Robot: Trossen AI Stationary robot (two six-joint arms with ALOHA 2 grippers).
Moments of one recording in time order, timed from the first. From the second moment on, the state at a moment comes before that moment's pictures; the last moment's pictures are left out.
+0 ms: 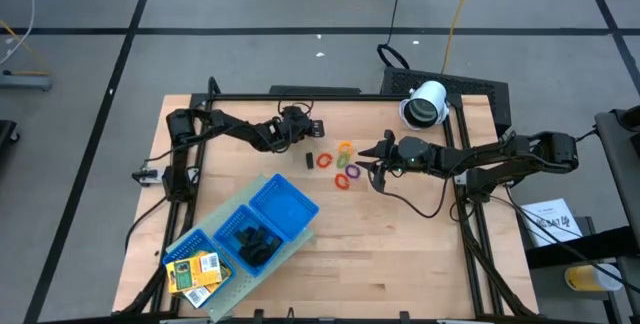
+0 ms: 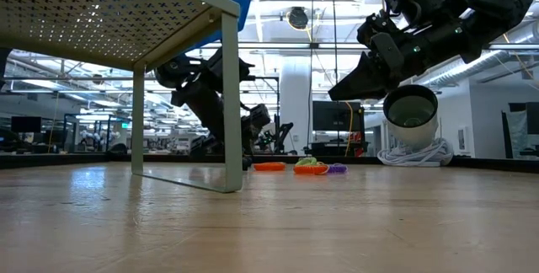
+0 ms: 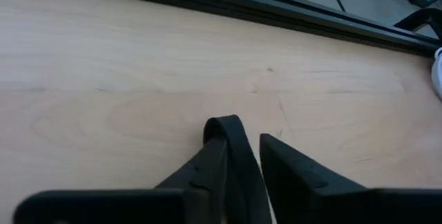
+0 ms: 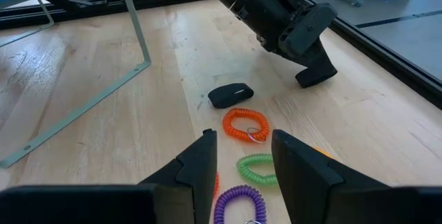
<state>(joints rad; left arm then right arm) 0.42 1.99 0.94 0.39 -0.38 -0.91 -0.18 1.26 0.42 0.48 0.05 0.09</state>
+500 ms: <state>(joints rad) 0.36 1.99 0.94 0.47 -0.43 -0.78 -0.18 1.26 0.42 0.48 0.05 0.09</state>
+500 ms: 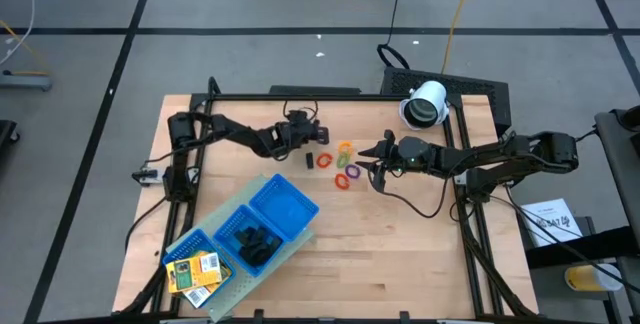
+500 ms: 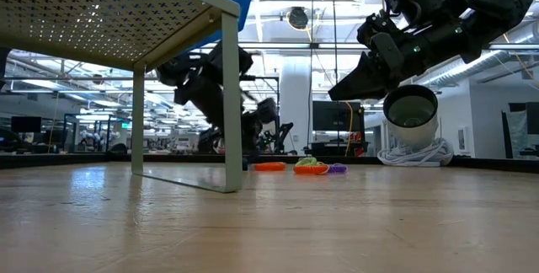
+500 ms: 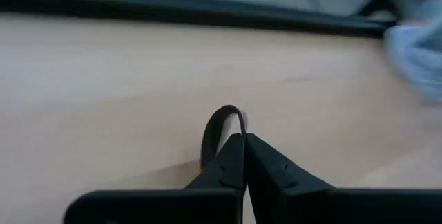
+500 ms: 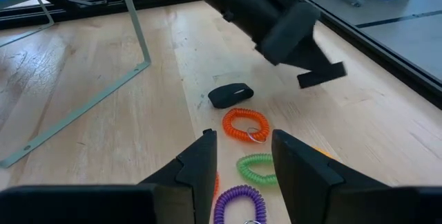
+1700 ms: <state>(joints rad) 0.14 1.56 0.94 0.07 -0.31 -0.49 -0.18 1.26 0.42 0.48 0.06 0.08</state>
